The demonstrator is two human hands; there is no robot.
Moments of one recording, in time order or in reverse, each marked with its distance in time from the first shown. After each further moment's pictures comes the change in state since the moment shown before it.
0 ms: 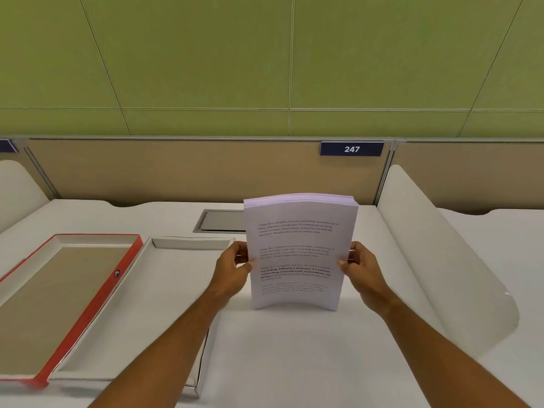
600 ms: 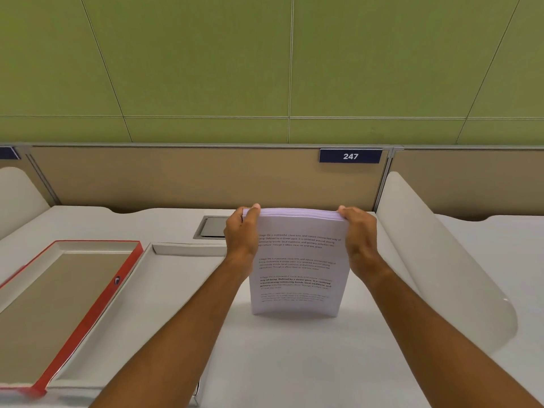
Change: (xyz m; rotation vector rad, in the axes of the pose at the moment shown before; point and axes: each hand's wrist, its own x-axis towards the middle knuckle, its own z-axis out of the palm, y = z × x) left_hand 0.016 0.097 0.018 -0.390 0.254 -0.035; right_hand 0.017 -0.097 0.024 0.138 0.300 -0.109
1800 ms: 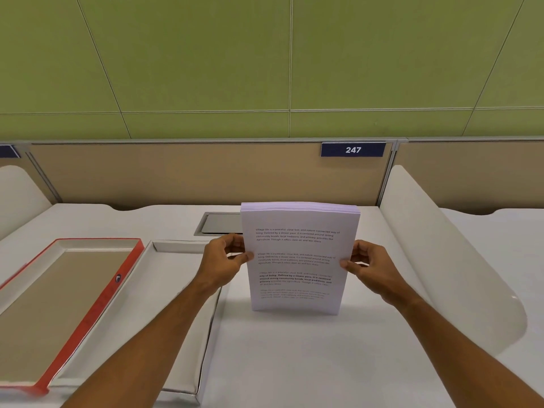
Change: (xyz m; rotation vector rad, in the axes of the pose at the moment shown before) left_hand 0.015 -0.052 -0.064 0.492 -0.253 0.170; right_hand -0.002 0.076 -0.062 -0.286 -0.396 -0.040
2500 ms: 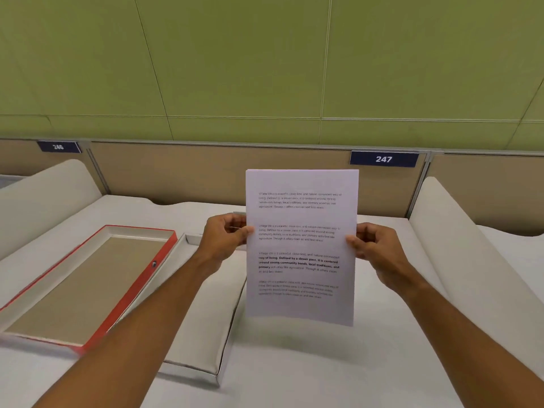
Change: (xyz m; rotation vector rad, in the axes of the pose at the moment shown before) left_hand -0.004 0.027 -0.056 -0.257 0.093 -0.050; right_hand 0.014 -0.058 0.021 0.277 -0.061 -0.082
